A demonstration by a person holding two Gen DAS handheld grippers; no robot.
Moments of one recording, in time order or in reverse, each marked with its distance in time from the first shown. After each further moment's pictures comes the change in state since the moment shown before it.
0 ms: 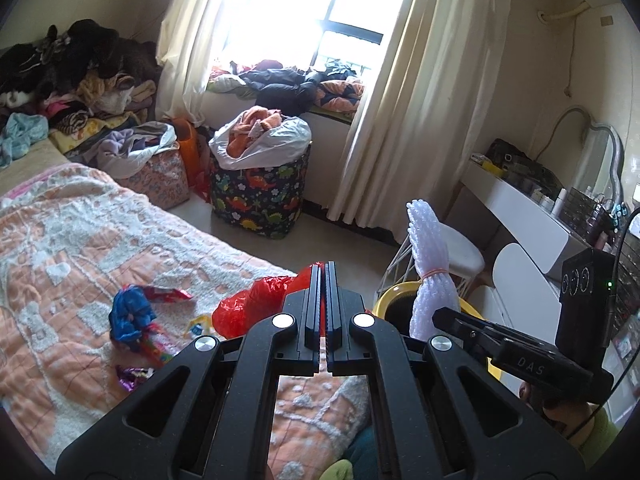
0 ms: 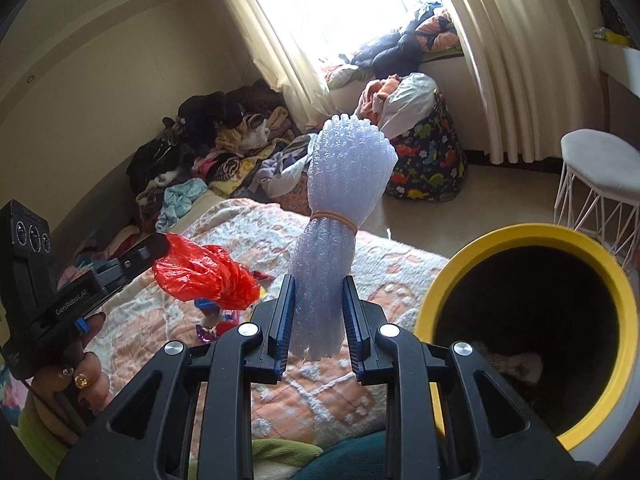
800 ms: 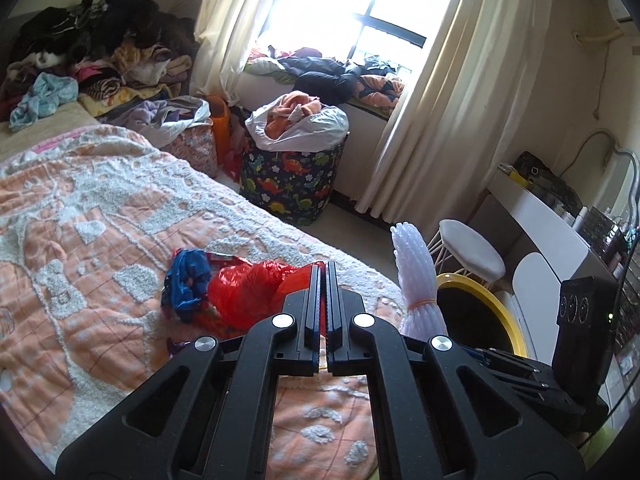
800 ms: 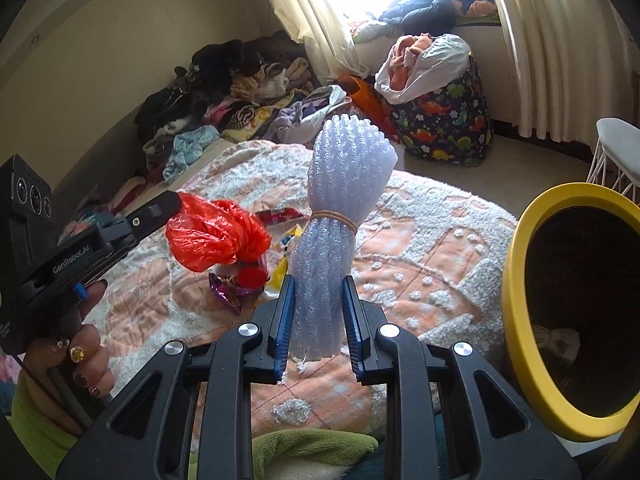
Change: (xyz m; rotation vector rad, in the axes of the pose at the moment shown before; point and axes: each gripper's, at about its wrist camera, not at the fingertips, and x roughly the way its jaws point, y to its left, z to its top) left arm -0.009 0.074 -0.026 -0.107 0.028 0.060; right arm 0.065 0.061 -0.044 -0.059 0.159 0.029
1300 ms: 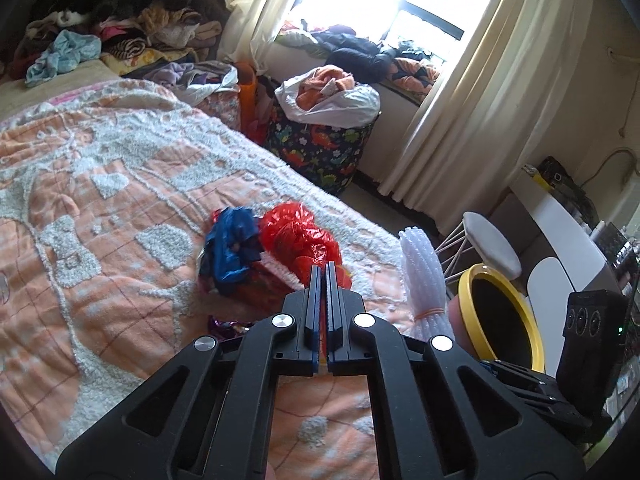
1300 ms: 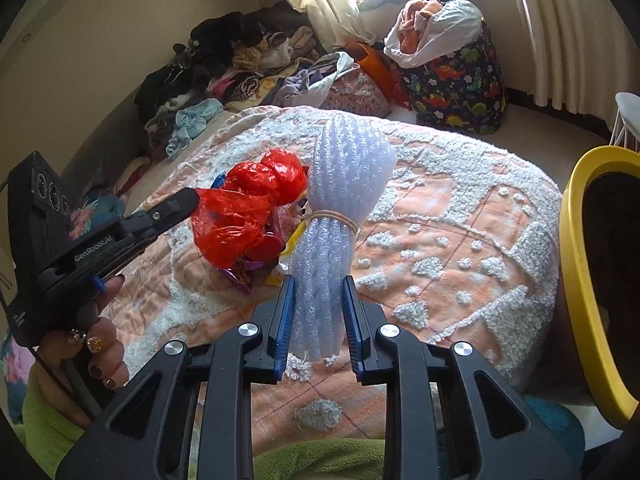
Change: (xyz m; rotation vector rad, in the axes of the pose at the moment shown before) left arm 0.020 0.053 -0.015 -0.102 0.079 0.040; right arm 0.045 0.017 -0.015 0.013 0.114 0.031
